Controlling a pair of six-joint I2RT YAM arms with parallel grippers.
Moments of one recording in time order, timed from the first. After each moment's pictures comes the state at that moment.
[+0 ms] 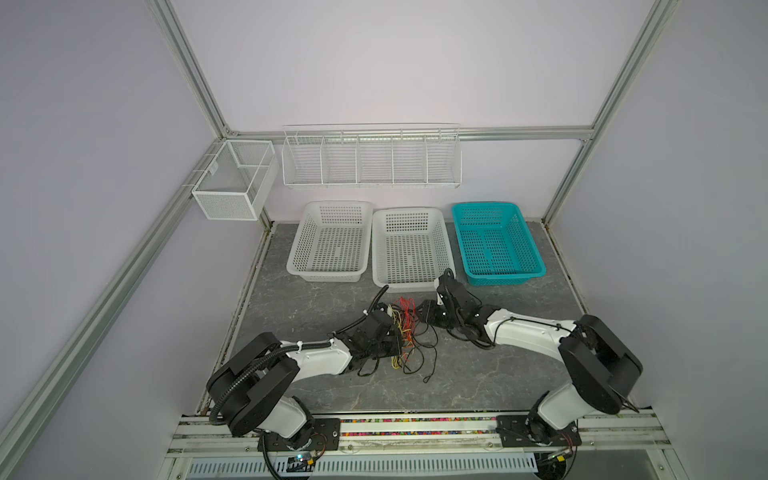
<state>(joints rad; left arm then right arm) -0.86 1.48 0.52 0.14 0.11 -0.84 0.74 1.60 0.81 0.00 -0.10 0.88</state>
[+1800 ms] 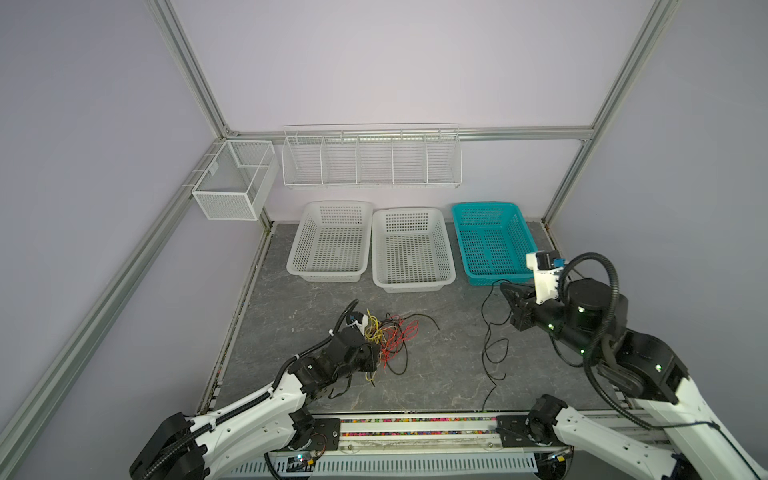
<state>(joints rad) -0.85 0.89 0.34 -0.19 -0.03 -0.72 0.73 0.74 1.23 -0.83 0.19 0.32</state>
